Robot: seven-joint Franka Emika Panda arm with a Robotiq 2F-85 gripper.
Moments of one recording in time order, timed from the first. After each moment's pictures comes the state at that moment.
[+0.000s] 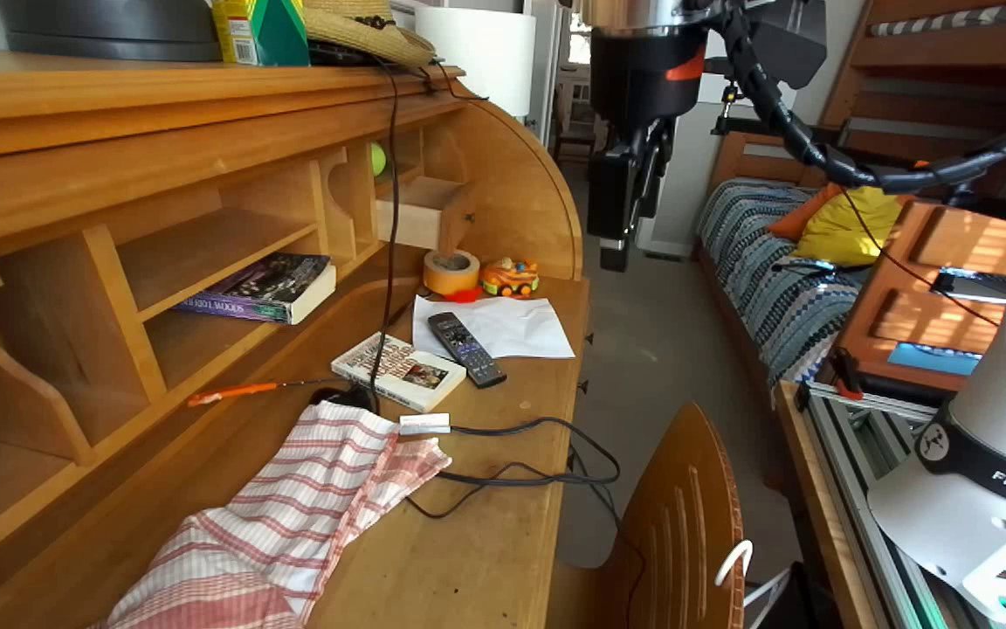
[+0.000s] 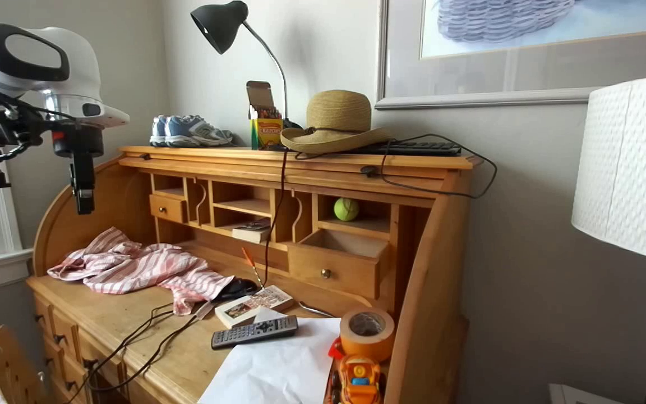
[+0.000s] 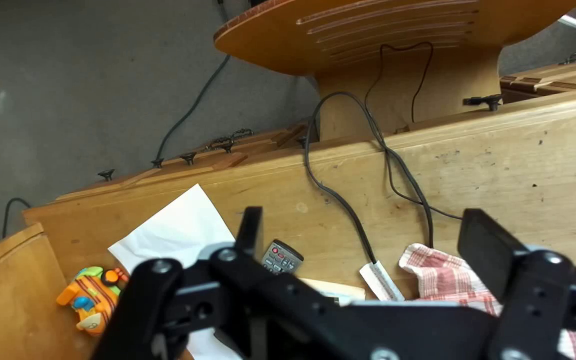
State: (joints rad) arm -0.02 -0.43 0.26 -2.45 -0.14 1.92 0.41
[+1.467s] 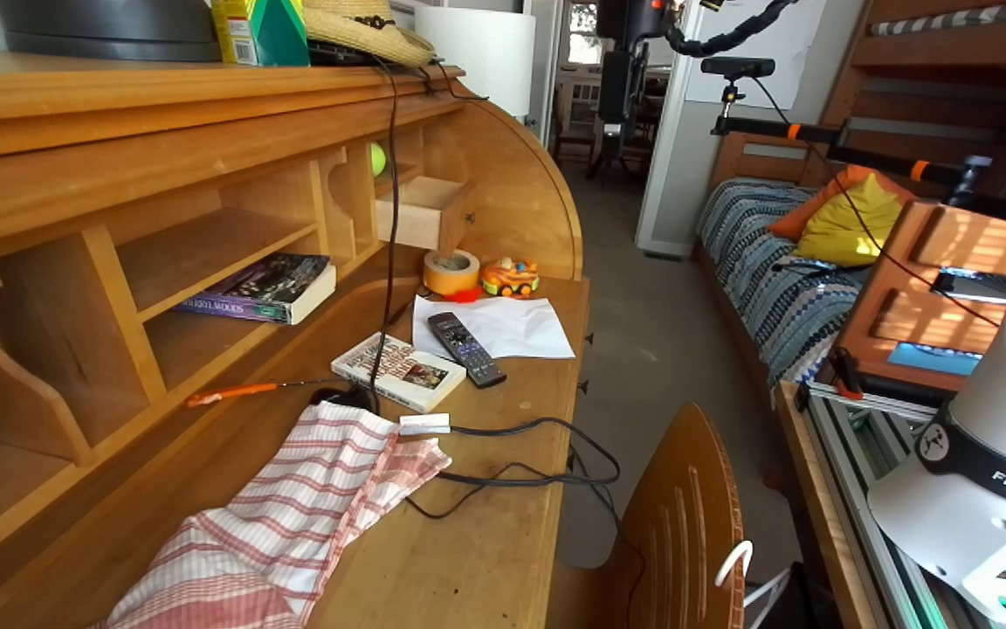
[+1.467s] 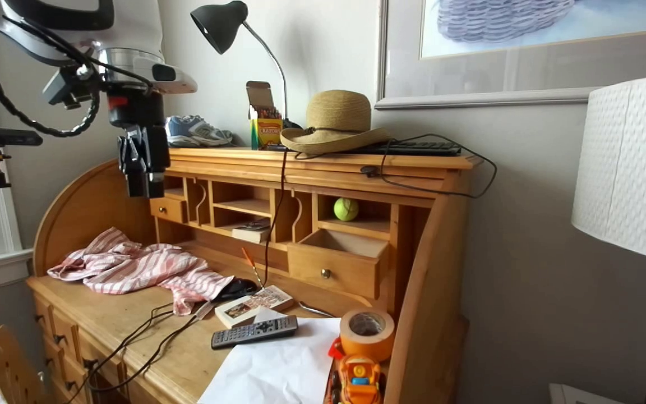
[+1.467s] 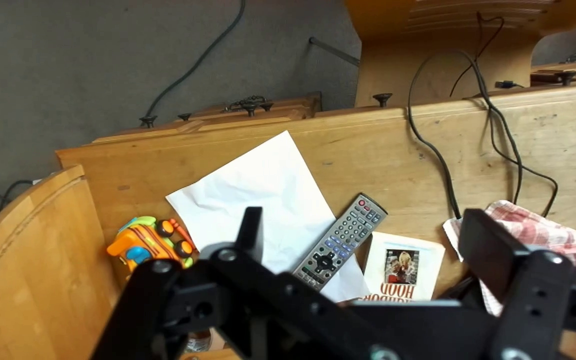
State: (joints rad) arm -0.10 -0.36 -0.14 -2.29 -0.19 1.92 -0.14
